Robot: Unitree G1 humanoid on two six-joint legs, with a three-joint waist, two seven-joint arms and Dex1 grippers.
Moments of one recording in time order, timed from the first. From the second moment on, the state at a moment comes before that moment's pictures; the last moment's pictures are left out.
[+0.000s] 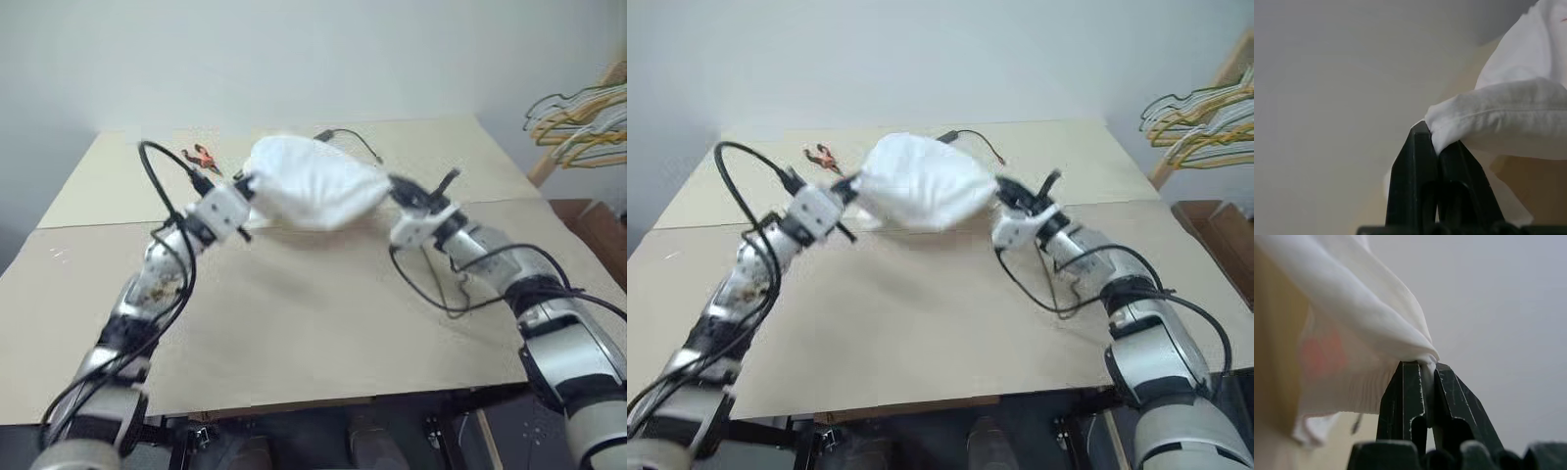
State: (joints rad) left arm -0.48 0.71 -0.19 0.09 -0.12 -0.26 -0.51; right arm -0.90 -0.66 0.46 0.94 -0.64 -0.93 -0.12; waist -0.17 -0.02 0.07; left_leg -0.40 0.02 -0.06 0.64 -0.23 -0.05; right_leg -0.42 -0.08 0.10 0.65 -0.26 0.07
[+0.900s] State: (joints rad) left arm 0.02 1.11 -0.09 -0.44 -0.26 0.05 -1.17; right arm -0.52 -0.83 0.43 0.58 -0.53 -1.01 0.36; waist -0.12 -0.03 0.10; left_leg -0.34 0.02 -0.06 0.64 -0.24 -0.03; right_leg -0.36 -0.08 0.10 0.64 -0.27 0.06
